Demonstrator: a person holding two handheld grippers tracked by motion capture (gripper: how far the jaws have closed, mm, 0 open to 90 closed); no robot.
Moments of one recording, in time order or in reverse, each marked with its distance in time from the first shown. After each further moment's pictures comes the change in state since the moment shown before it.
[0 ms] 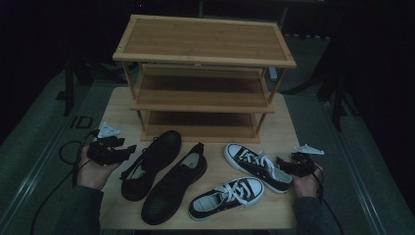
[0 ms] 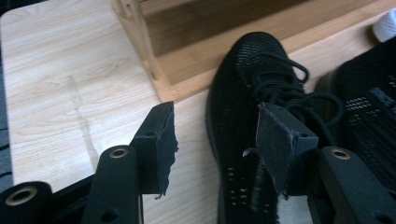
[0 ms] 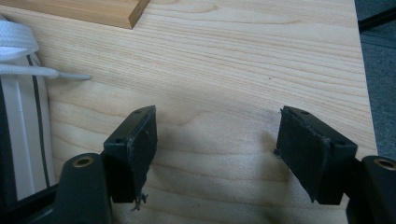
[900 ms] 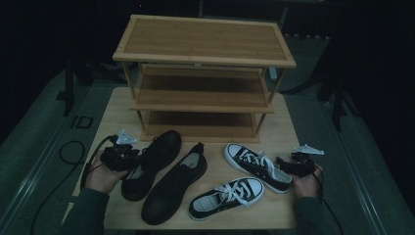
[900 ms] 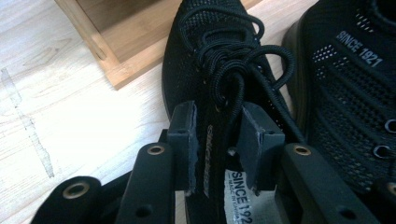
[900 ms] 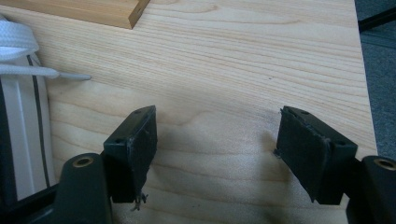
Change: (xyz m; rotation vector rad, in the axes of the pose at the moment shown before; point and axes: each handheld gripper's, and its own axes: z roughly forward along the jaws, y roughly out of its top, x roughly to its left) left arm -0.024 -0.001 0.022 0.150 -0.081 0.139; right arm 0.000 0.000 0.000 0.000 0.000 0.001
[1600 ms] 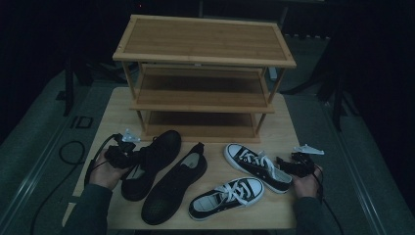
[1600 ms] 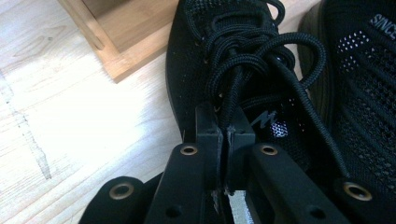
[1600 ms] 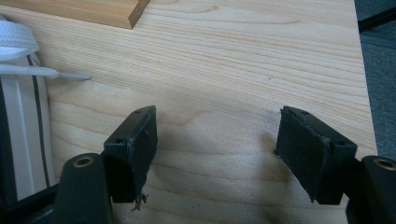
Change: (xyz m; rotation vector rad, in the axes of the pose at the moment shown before) left arm 0.006 0.001 0.014 0.033 0.014 -0.003; right arm 0.000 0.000 0.000 0.000 0.000 0.000
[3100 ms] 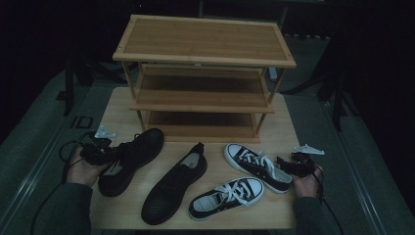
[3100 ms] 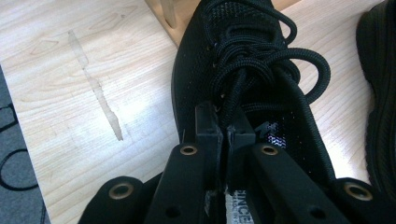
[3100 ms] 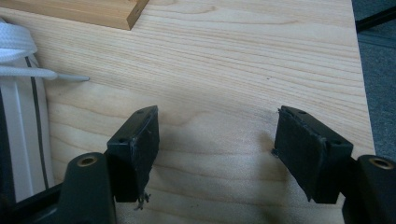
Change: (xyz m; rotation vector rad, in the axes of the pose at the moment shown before) left arm 0.052 -0.029 -0.018 -0.028 0.038 -0.086; right arm 0.000 0.000 0.000 -0.002 -0.003 0.004
